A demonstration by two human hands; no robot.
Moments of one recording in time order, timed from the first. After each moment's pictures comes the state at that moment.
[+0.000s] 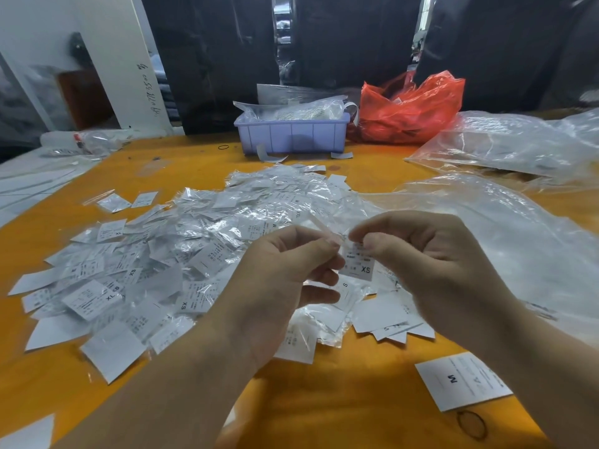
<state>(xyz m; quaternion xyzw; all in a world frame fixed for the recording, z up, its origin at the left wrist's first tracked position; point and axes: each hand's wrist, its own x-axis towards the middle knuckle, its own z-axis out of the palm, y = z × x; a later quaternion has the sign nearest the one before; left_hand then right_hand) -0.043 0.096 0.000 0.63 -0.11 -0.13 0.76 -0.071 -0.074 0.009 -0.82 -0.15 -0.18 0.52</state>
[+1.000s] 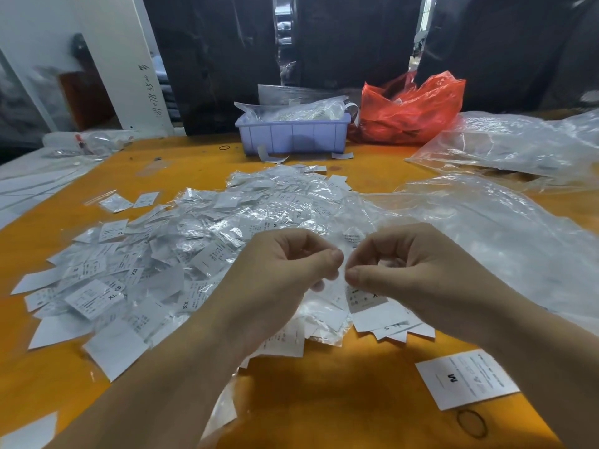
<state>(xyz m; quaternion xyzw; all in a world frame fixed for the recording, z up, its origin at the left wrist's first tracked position) -0.044 0.106 0.007 0.78 -0.17 -0.07 0.59 -0.069 -0.077 0.013 -0.87 -0.14 -0.04 0.48</state>
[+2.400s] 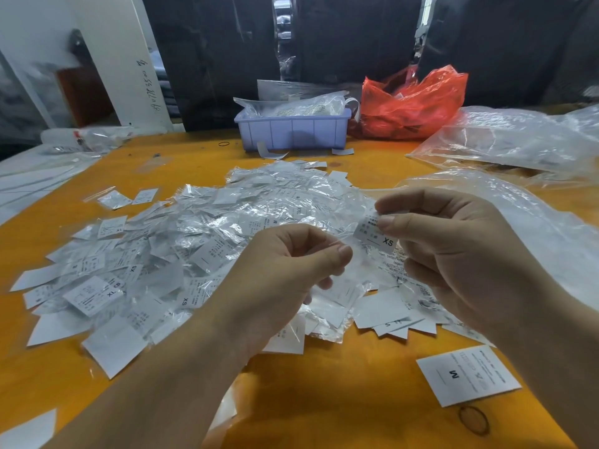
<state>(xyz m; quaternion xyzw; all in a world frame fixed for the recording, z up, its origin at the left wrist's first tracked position) -0.046 0.100 0.008 0.75 -0.16 -0.09 0.64 -0.069 -0.081 0.021 -0.69 0.01 -0.08 0.72</state>
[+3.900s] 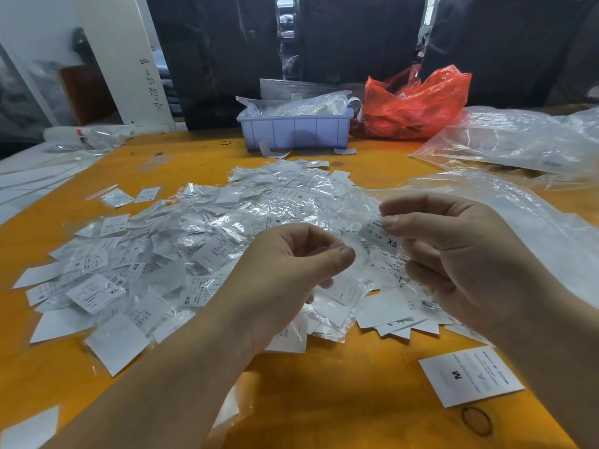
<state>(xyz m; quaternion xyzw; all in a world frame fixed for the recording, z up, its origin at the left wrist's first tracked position) -0.047 0.099 0.006 0.75 -0.13 -0.09 0.64 -0.068 -0.079 0.023 -0.65 0.04 -0.04 0.75</state>
